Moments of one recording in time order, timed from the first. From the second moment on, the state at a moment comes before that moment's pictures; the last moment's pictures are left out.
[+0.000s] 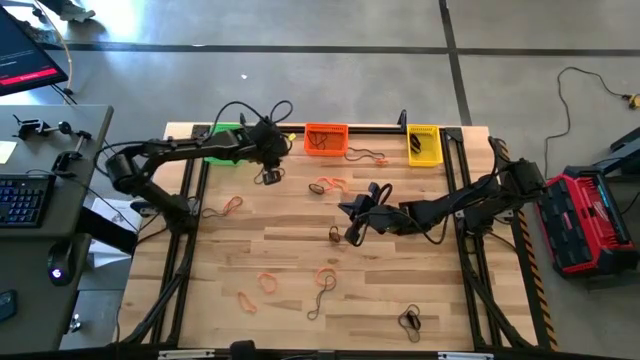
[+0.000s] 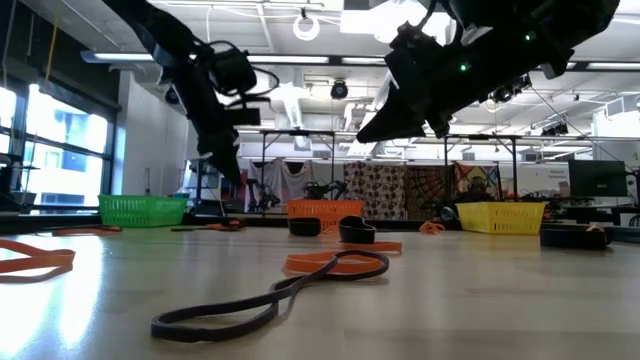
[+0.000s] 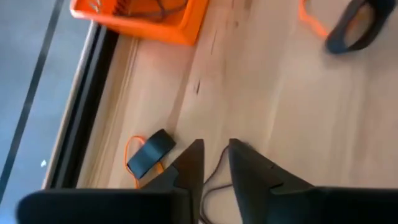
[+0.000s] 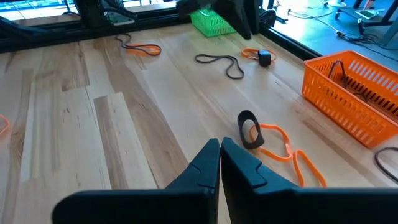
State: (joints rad) left arm 0.58 1.54 0.92 -0.40 -0.08 0.42; right arm 0.17 1.56 0.70 0.37 0.57 0.26
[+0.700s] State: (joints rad) left arm 0.70 1.75 0.92 -0.20 -0.11 0.32; right arm 0.17 1.56 0.70 0.37 0.57 0.28
